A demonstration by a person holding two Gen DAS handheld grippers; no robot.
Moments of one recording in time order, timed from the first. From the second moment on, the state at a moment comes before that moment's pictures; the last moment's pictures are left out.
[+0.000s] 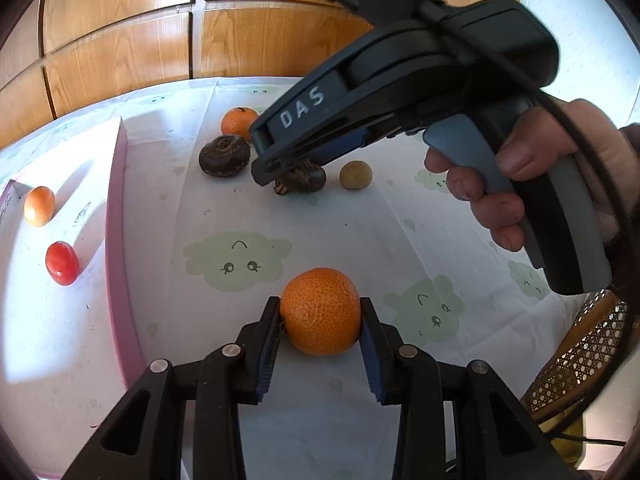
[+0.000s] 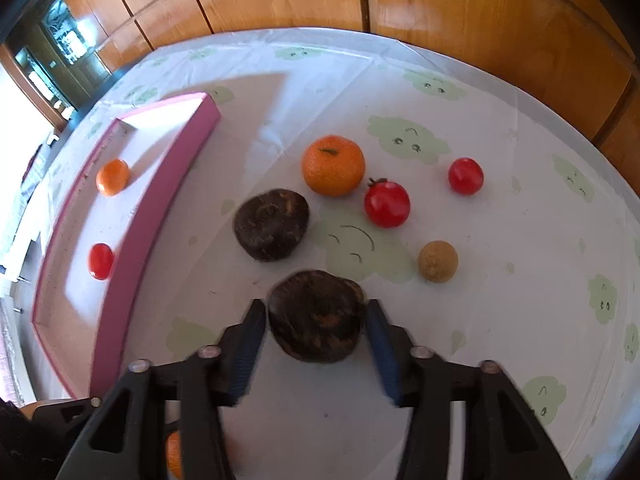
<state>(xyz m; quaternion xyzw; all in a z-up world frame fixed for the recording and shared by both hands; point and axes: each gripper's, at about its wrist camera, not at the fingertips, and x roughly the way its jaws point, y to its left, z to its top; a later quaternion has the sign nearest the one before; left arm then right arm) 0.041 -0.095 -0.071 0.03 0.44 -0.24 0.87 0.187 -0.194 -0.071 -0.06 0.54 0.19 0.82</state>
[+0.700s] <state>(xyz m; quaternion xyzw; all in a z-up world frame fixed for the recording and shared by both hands) 0.019 -0.021 0.002 -0.04 0.38 -0.20 0.90 0.099 -0.211 -0.053 0.00 0.52 0.20 0.83</state>
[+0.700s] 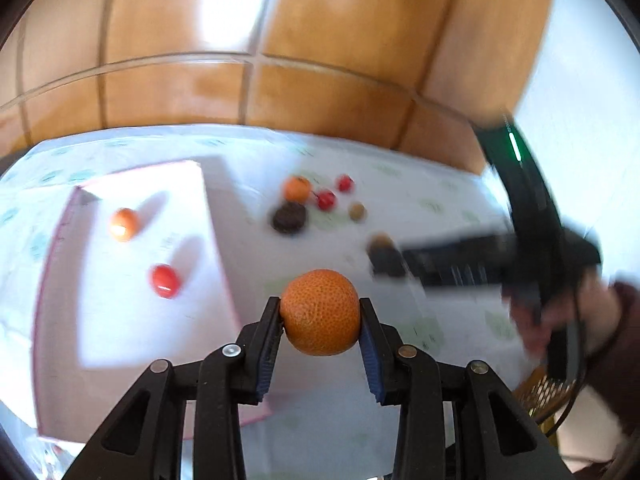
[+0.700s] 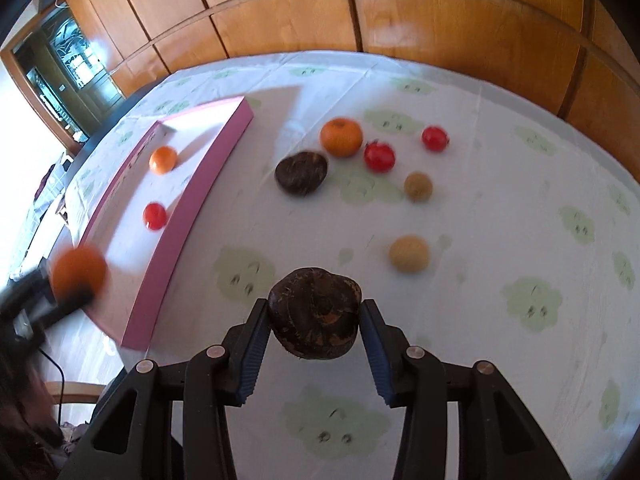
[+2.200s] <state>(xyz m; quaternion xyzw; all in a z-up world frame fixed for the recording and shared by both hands) 0.027 0.039 0.019 0.01 0.32 0.01 0.95 0.087 -0.204 -0.068 0.03 0.52 0.17 0.84</state>
